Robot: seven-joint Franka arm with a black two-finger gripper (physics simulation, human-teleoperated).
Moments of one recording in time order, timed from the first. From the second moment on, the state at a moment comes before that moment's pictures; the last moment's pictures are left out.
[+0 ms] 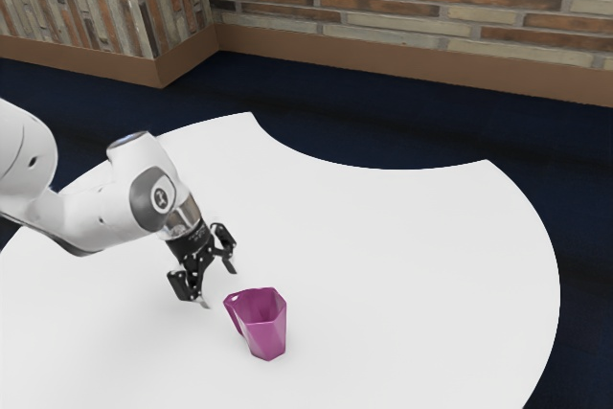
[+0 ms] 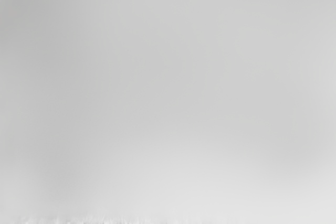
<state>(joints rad) 0.06 0.17 -0.04 -2.33 -0.51 2.47 -1.15</state>
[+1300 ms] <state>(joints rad) 0.07 0.04 -0.18 -2.45 -0.63 2.47 -1.45</state>
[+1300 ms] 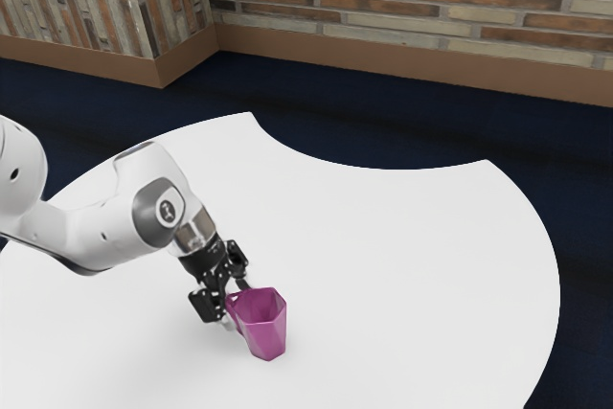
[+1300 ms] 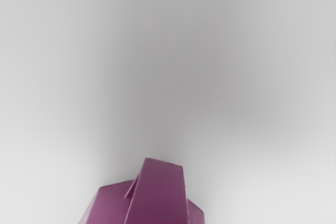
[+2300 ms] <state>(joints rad) 0.04 -0.02 -0.19 -2.45 -0.61 2.44 -1.47</state>
